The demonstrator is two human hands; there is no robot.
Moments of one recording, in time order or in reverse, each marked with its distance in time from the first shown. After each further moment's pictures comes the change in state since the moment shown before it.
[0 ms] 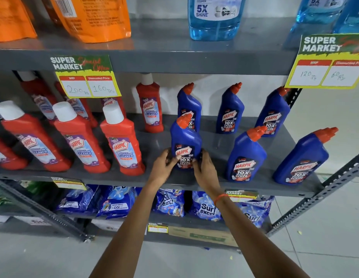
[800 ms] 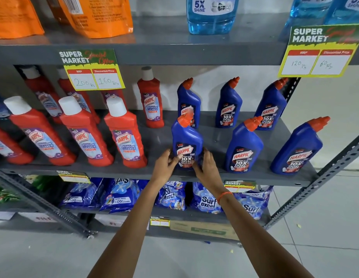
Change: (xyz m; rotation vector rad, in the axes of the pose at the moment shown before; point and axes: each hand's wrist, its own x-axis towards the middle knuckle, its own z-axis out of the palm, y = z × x) left_hand -0.034 0.013 0.003 0.096 0.004 0.026; right_hand -0.029 -0.010 -0.015 -0.024 -0.105 0.029
